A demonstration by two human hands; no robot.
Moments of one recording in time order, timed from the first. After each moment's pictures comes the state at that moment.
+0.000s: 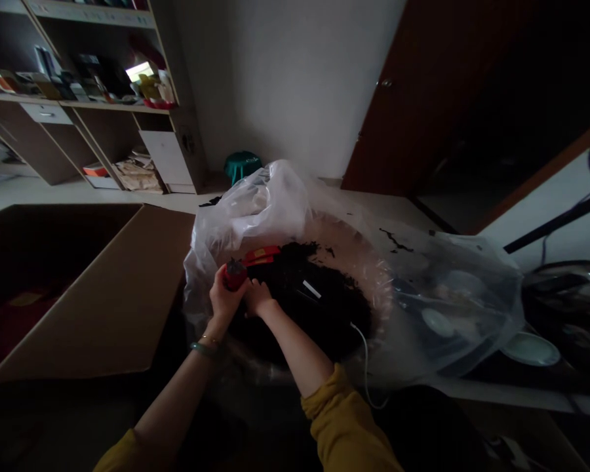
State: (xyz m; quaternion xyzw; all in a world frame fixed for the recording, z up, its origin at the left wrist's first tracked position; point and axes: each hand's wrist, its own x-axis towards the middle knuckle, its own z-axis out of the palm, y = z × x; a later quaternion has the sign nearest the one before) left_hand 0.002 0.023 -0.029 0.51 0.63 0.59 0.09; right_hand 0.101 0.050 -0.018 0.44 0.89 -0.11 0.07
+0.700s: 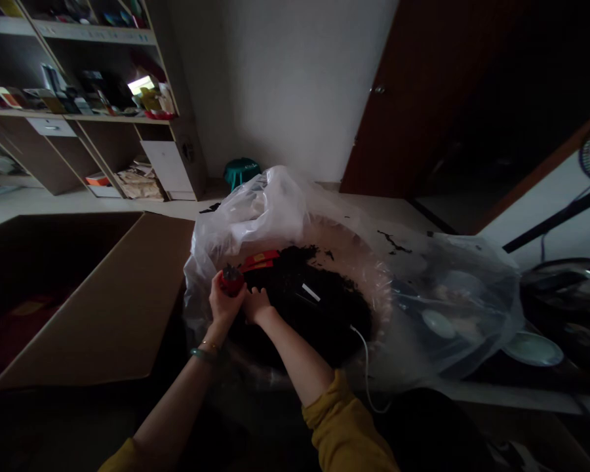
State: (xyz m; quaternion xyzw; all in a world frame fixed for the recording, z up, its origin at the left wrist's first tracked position) left_hand 0.001 0.025 -0.034 0.50 0.63 0.60 0.04; right_hand 0.099 0.040 -0.014 0.44 0.89 -0.11 0.09
